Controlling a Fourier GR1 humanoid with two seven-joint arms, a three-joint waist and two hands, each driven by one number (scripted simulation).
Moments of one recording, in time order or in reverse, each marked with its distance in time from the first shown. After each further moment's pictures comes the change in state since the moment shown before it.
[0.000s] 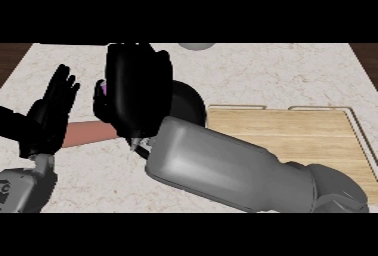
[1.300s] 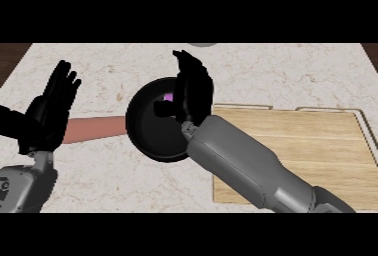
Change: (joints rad) left arm -0.018 -0.016 0.022 0.000 -0.004 -0.040 -0.006; right arm 0.268 0.006 -0.094 0.197 -0.187 -0.248 -0.225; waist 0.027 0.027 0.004
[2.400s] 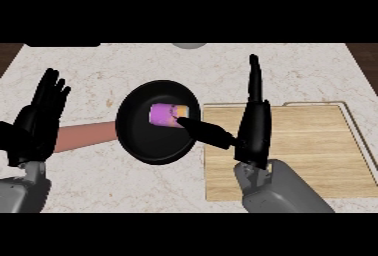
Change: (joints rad) left arm 0.074 -0.027 0.054 -0.067 -0.053 0.007 0.030; right arm 0.465 -0.144 -0.136 -0.658 -0.085 -0.170 -0.163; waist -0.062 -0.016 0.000
